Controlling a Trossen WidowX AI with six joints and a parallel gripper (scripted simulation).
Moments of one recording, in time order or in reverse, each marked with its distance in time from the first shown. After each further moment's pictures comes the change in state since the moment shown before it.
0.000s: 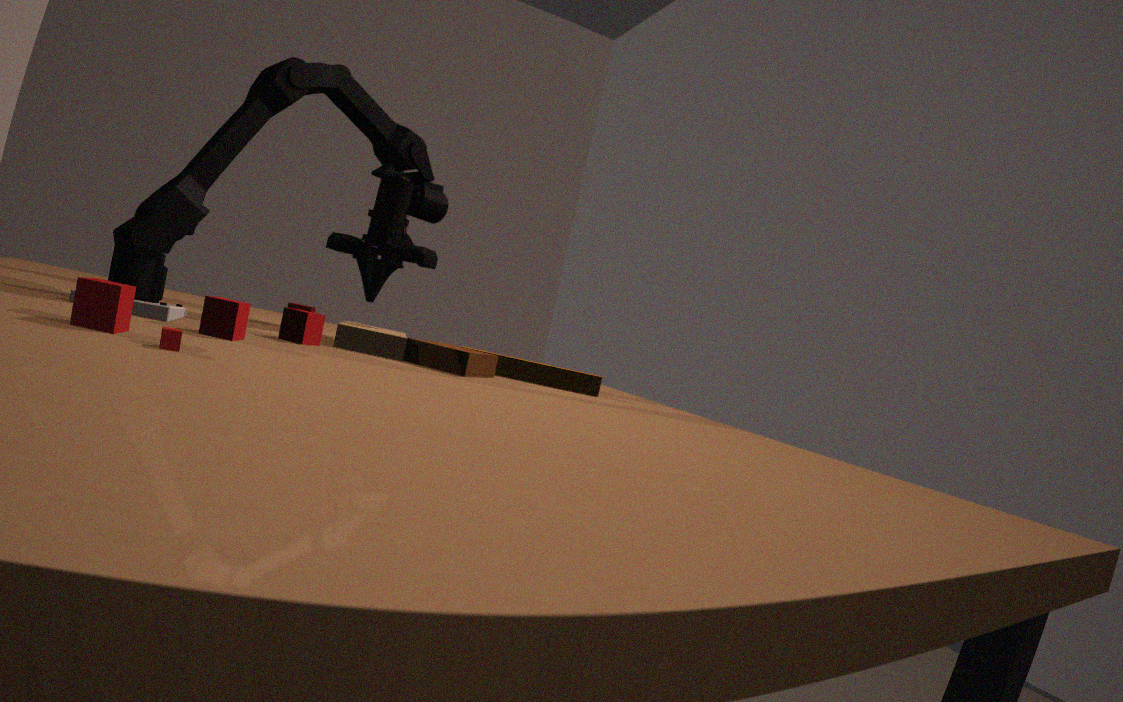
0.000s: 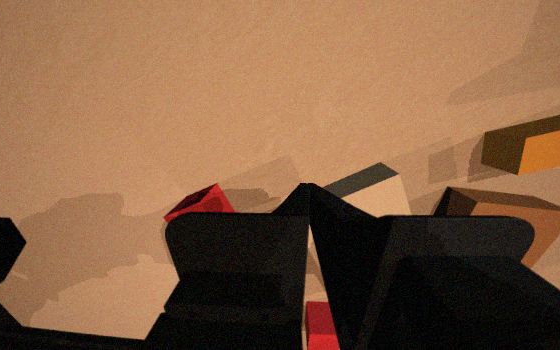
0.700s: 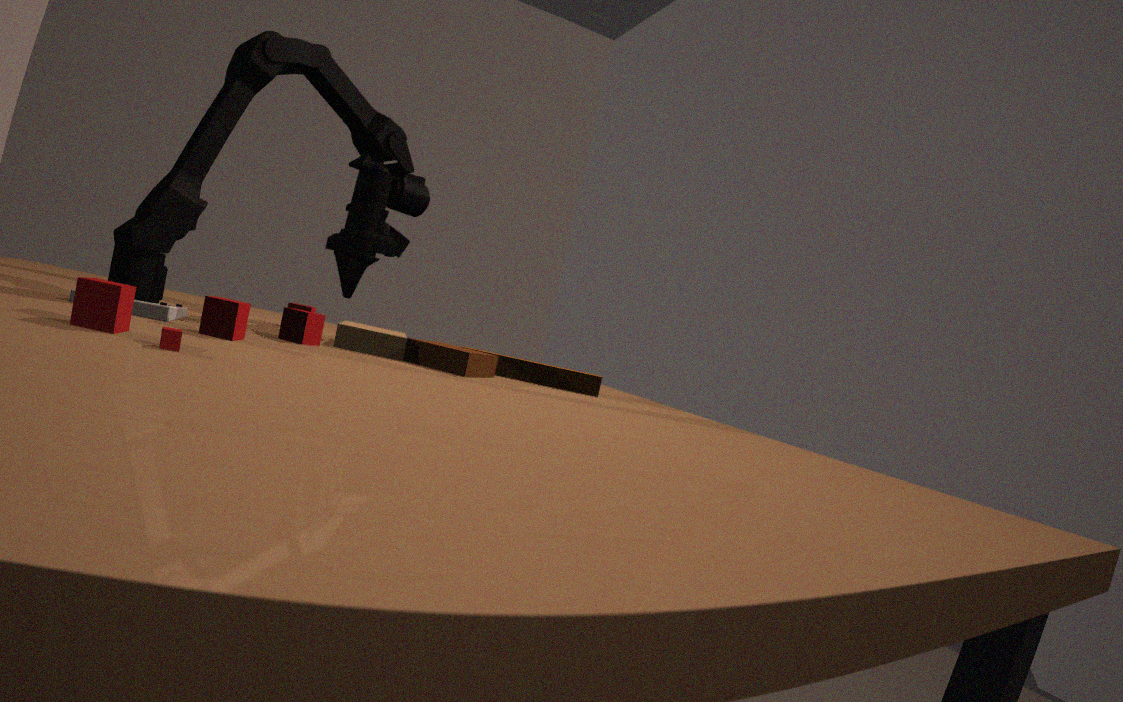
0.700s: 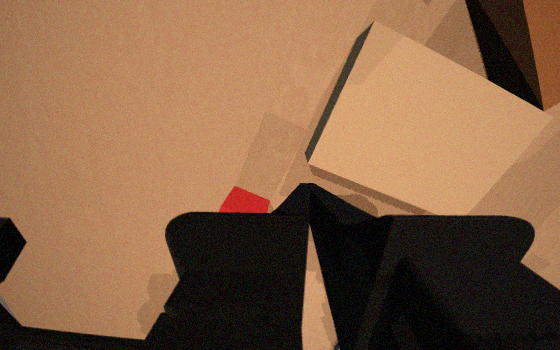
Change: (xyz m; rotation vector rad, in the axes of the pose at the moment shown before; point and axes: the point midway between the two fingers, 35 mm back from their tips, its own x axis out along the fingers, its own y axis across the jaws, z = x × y) arm 0.002 0.015 -0.049 0.721 0.006 0.000
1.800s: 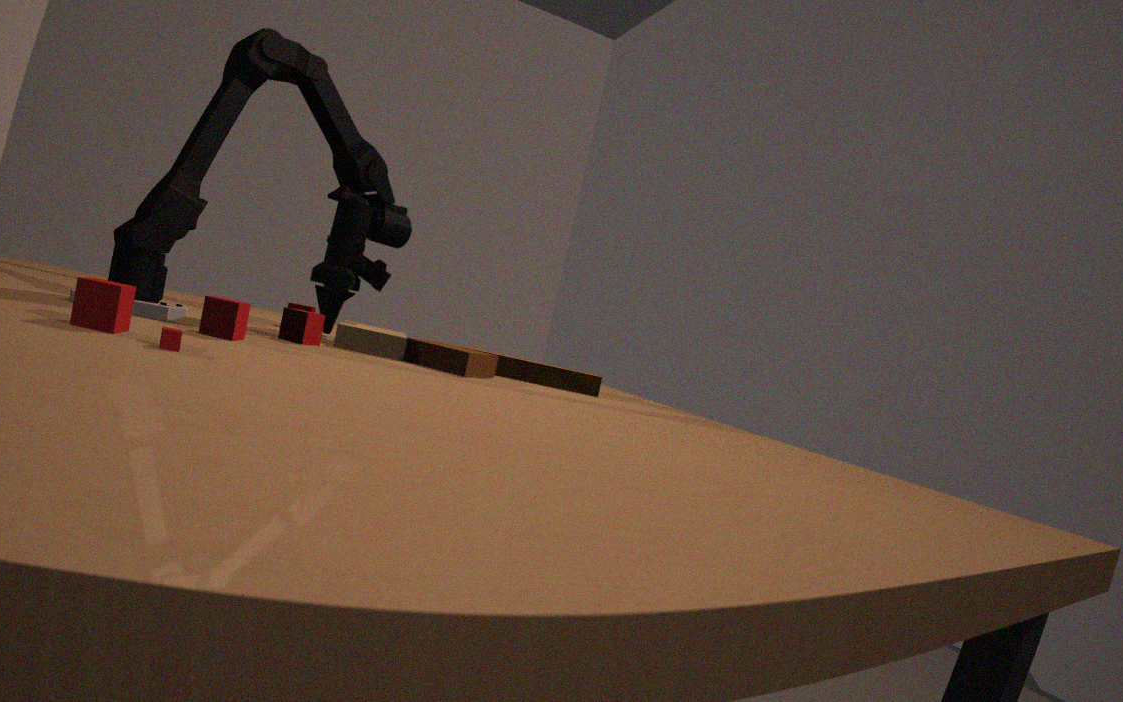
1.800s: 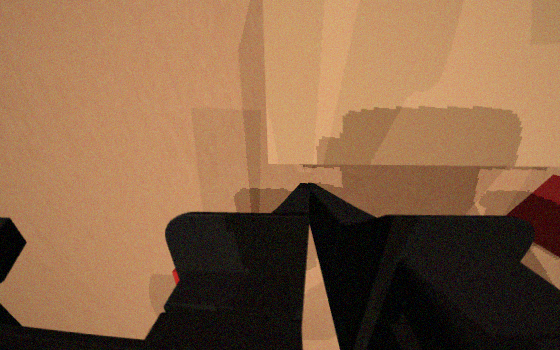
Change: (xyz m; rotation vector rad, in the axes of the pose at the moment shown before) arm 0.060 -0.014 -0.025 0.377 0.010 -0.005
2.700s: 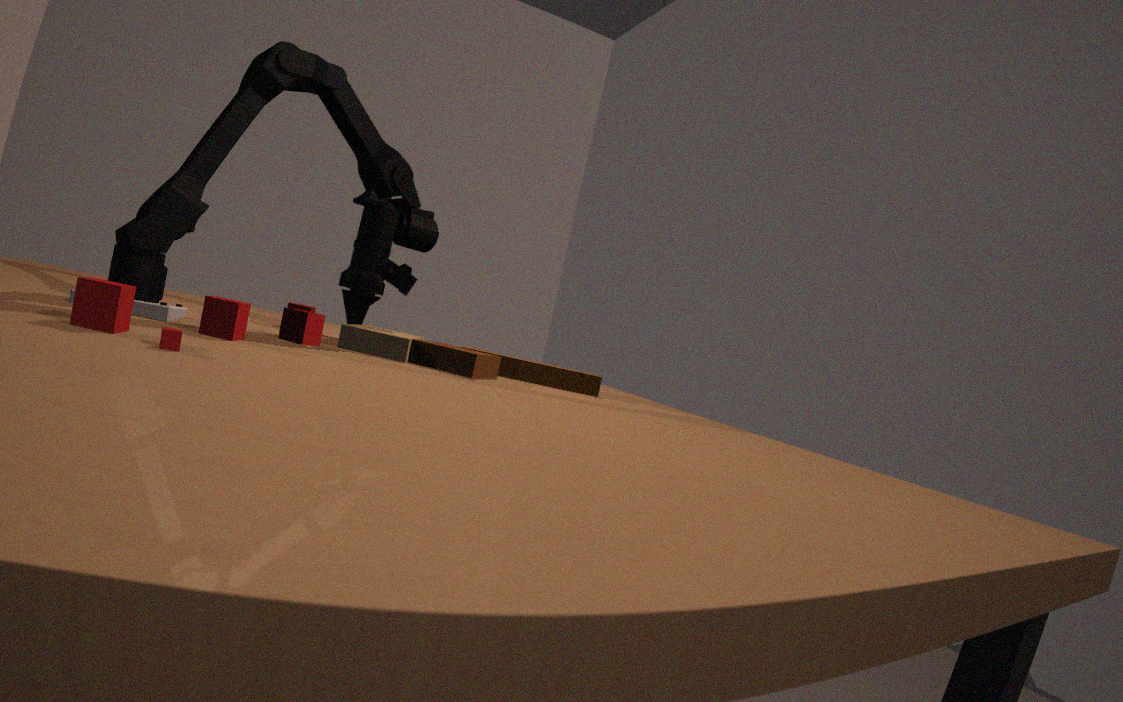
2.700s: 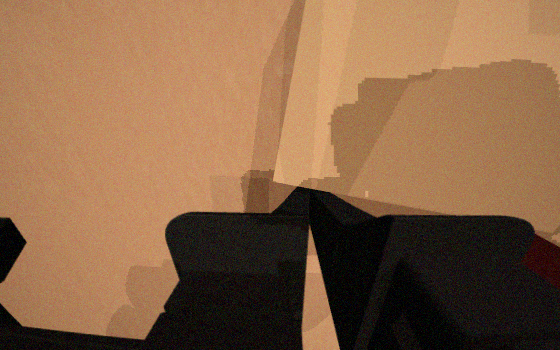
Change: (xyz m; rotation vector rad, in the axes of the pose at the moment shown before) arm -0.003 0.003 0.042 0.003 -0.005 0.002
